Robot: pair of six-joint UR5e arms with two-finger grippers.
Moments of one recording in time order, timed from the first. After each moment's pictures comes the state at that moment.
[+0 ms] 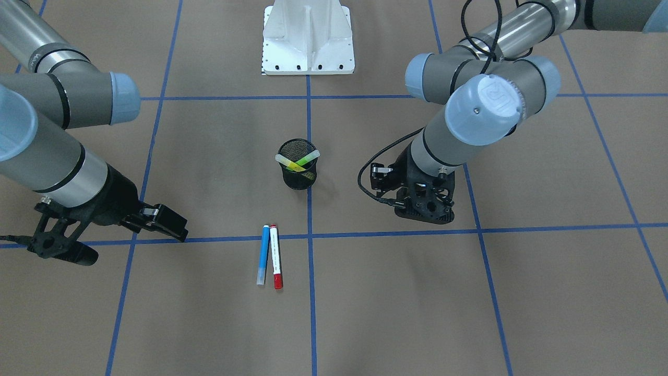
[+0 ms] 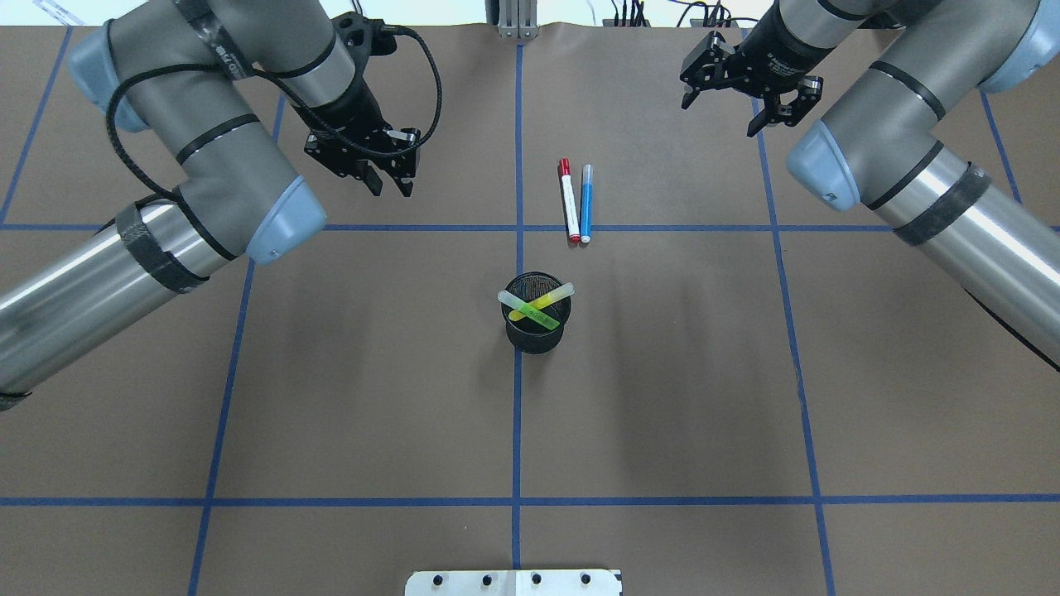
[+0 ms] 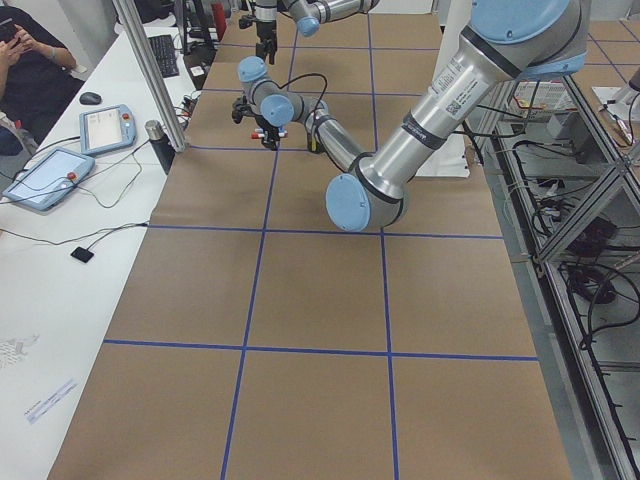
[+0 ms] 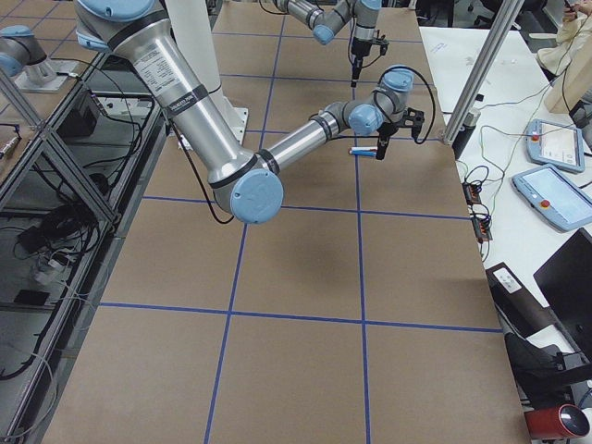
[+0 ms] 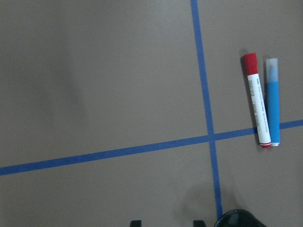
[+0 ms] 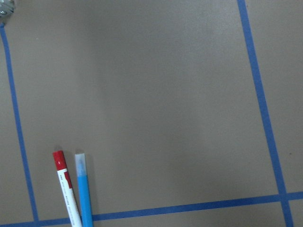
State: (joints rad) left arm -0.88 -2.31 -1.50 -1.62 -2.32 -0.80; right arm 1.01 -0.92 1.52 -1.39 2.29 1.26
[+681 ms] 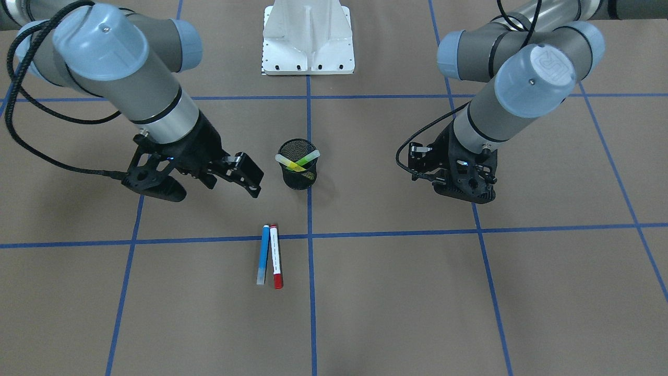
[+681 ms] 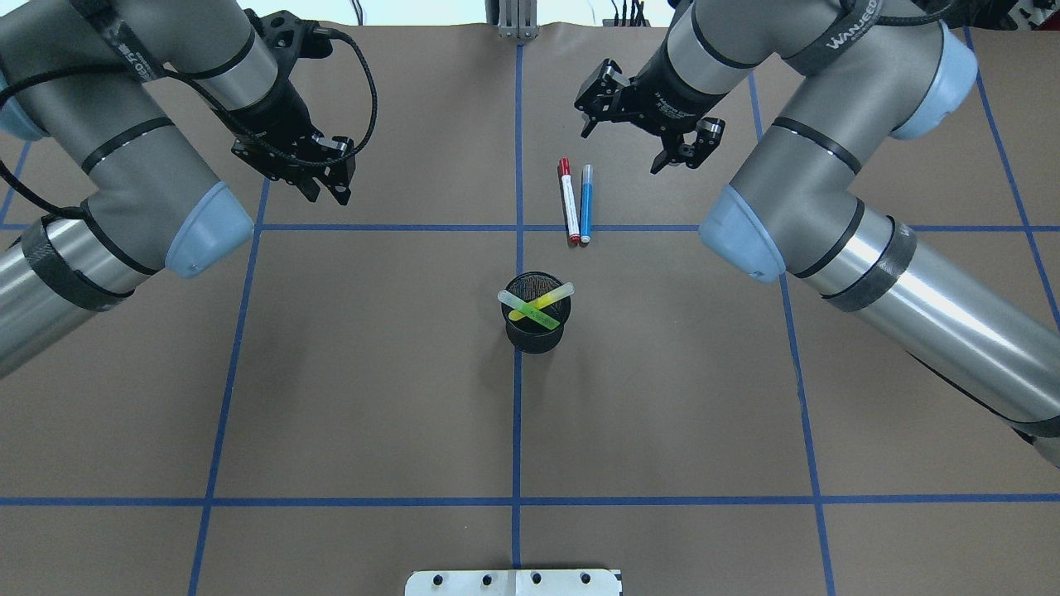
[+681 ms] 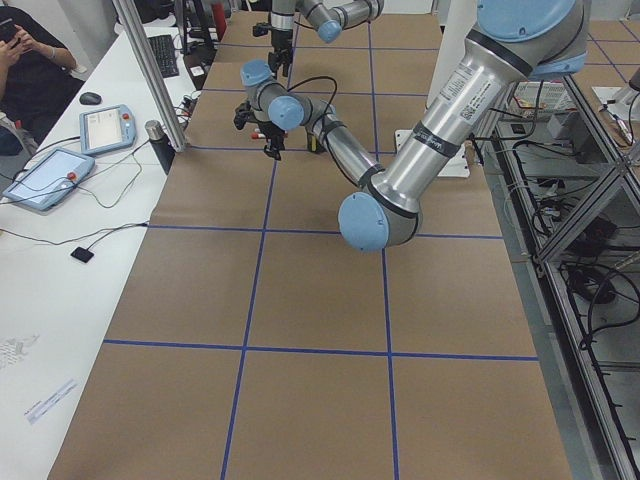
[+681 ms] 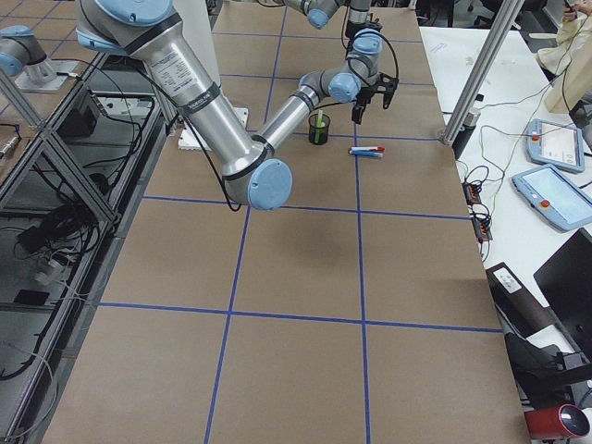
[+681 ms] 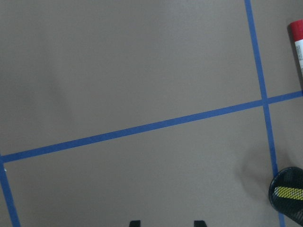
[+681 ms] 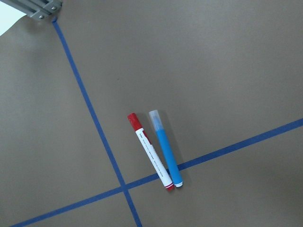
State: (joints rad) left arm -0.92 -2.21 -1.66 -1.50 -2.32 -0.69; right arm 0.84 -0.84 1.66 -1.45 2.16 1.41
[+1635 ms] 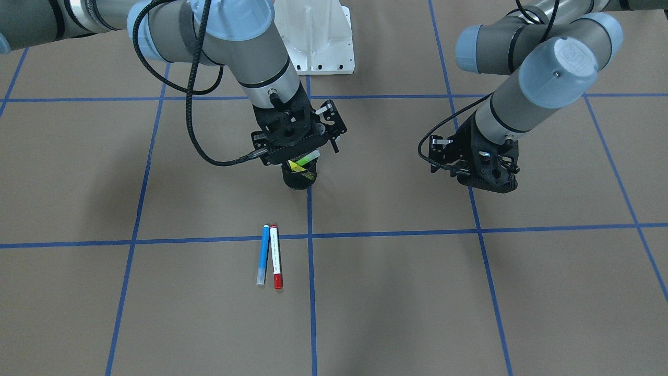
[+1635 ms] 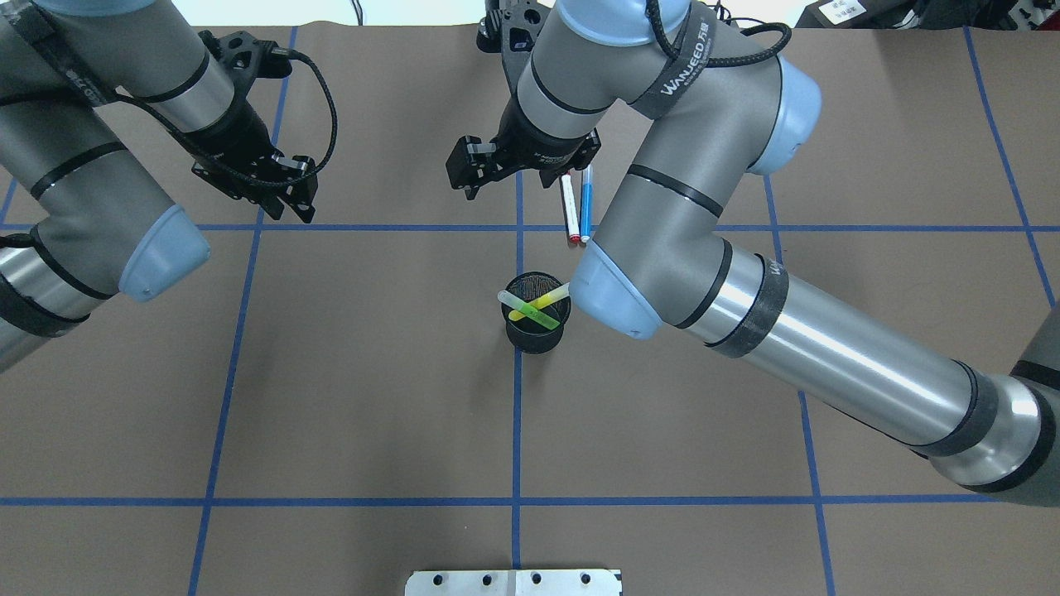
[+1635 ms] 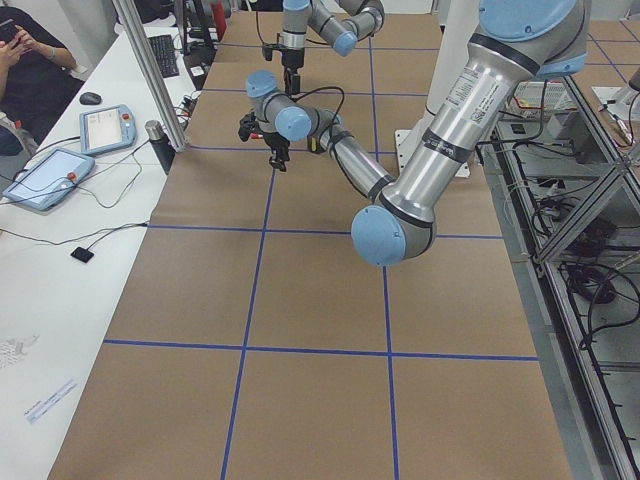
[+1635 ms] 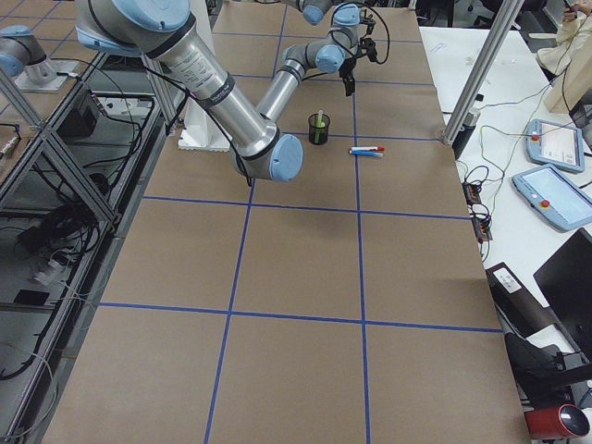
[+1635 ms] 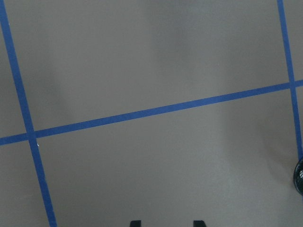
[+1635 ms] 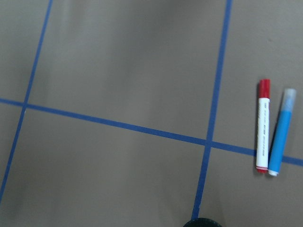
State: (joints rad) left arm -0.92 -2.11 -1.73 -1.50 -2.33 -0.69; right arm 0.71 -0.67 1.59 -1.50 2.06 0.83
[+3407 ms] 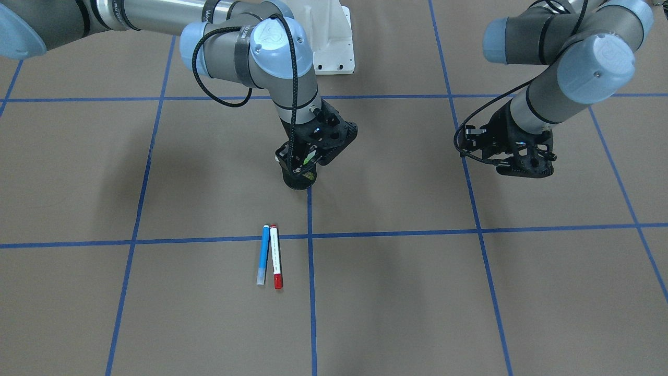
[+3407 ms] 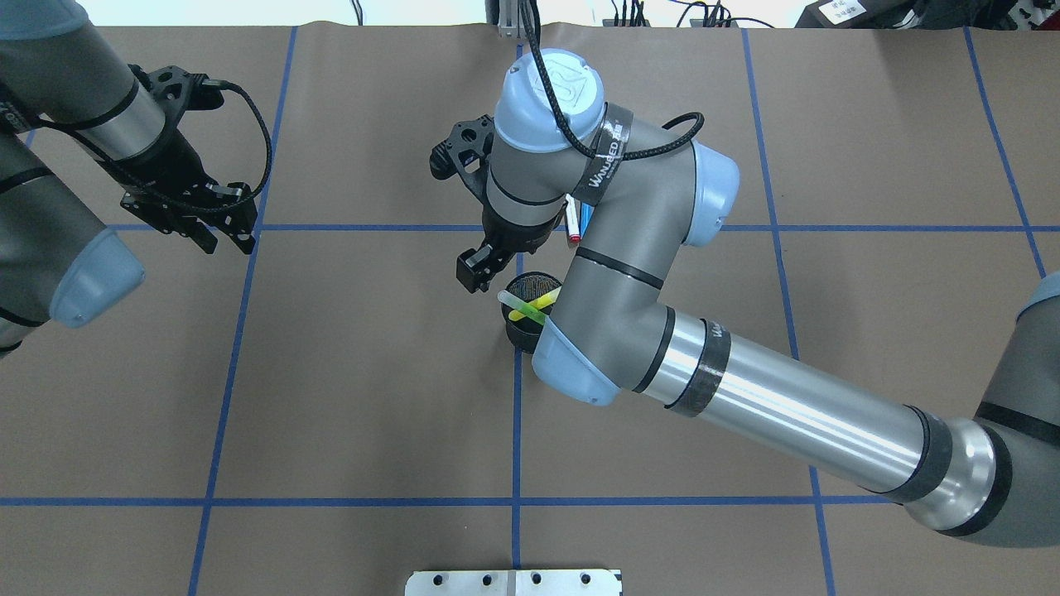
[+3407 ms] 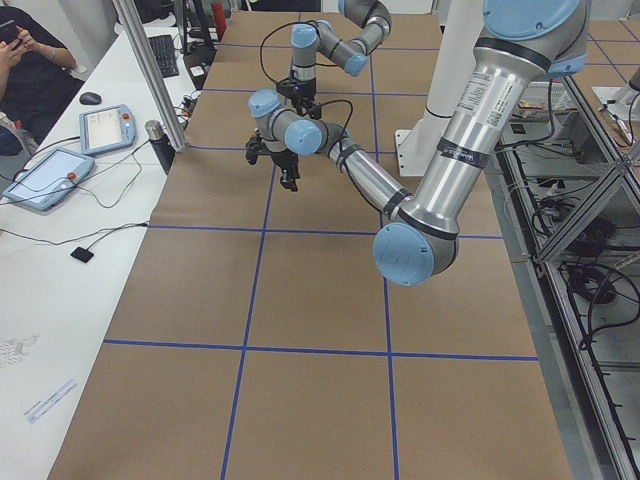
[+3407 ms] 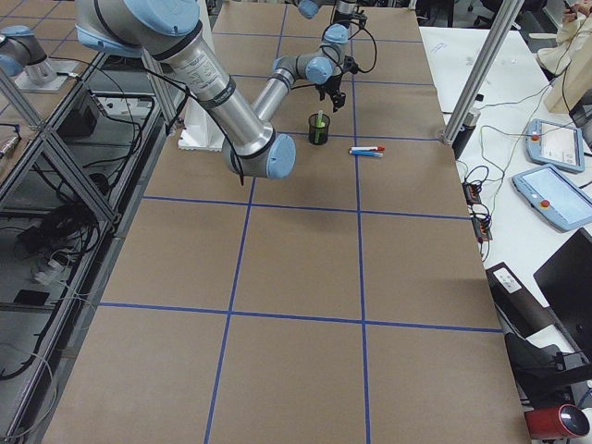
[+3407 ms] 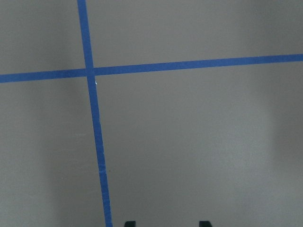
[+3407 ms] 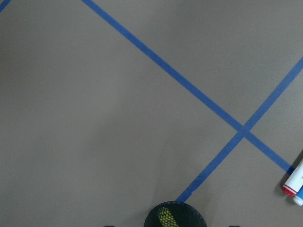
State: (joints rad) left arm -0.96 -1.99 -1.81 -1.40 -2.37 -0.69; right arm 0.58 -0.68 1.52 -1.57 2.01 0.45
